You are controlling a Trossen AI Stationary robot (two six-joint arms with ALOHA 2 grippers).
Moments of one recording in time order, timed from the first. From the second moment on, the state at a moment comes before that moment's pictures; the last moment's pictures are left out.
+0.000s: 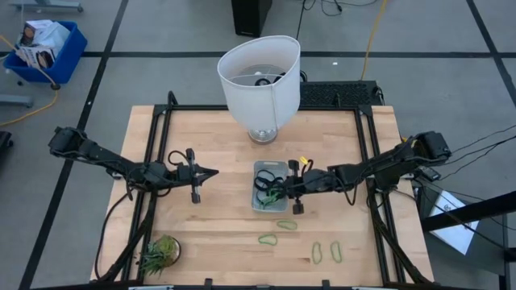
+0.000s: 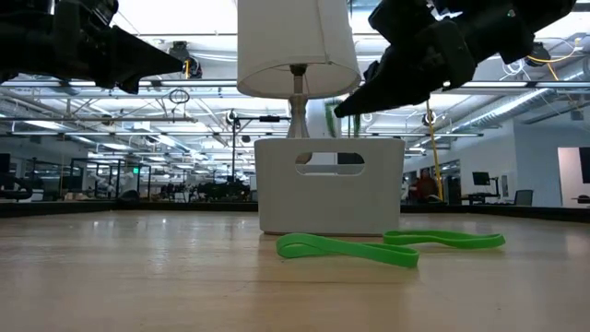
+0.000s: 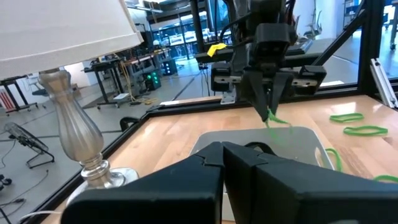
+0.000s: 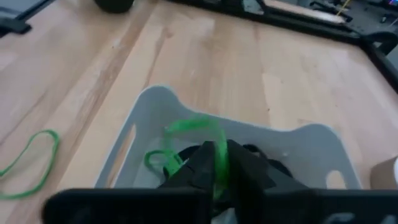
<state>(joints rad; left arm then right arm) -0.29 0.86 0.12 0.76 -0.45 0.17 0.19 1.46 0.66 0.31 0.18 -0.10</state>
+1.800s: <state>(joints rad) -0.29 0.86 0.12 0.75 -0.45 0.18 0.26 0.95 0.30 0.32 0.11 0.04</state>
